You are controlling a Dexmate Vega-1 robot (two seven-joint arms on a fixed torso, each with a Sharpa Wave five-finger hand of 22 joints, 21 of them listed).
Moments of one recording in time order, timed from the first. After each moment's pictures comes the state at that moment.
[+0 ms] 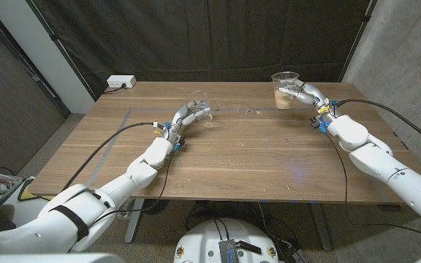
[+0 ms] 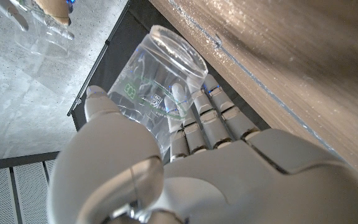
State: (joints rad) left arm 0.57 0.34 0.64 -0.72 -0.12 -0.77 0.13; left_hand 0.81 0.07 -0.15 -0.09 0.32 0.45 -0.04 0.51 0.43 0.53 -0.13 0.61 0.61 0.65 -0.06 0.26 0.44 0.47 -0.02 0.46 0.21; right arm -0.81 -0.80 -0.37 -1.42 0.29 0.39 0.03; right_hand 0.80 0.09 0.11 -0.14 0.20 0.24 -0.08 0.51 0.42 0.30 -0.09 0.74 0.79 0.50 -0.05 0.51 0.77 0.50 -0.05 0.51 0.44
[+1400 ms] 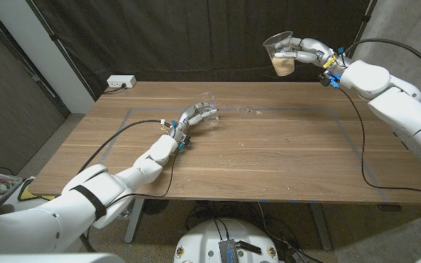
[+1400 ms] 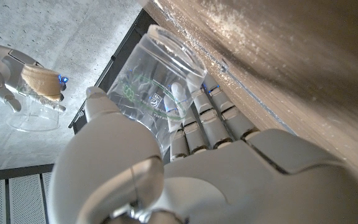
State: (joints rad) left arm 0.46 0.26 0.71 -0.49 -0.16 -0.86 0.05; left_hand 0.81 0.08 -0.17 -0.08 0.31 0.46 -0.03 0.51 0.43 0.54 -0.13 0.62 0.61 0.66 -0.06 0.25 0.45 0.47 -0.02 0.46 0.21; right arm -0.62 -0.96 -0.36 -1.71 0.21 0.09 0.19; right_hand 0.80 0.08 0.12 -0.13 0.20 0.26 -0.08 0.51 0.42 0.31 -0.09 0.73 0.79 0.52 -0.05 0.50 0.77 0.50 -0.05 0.53 0.45
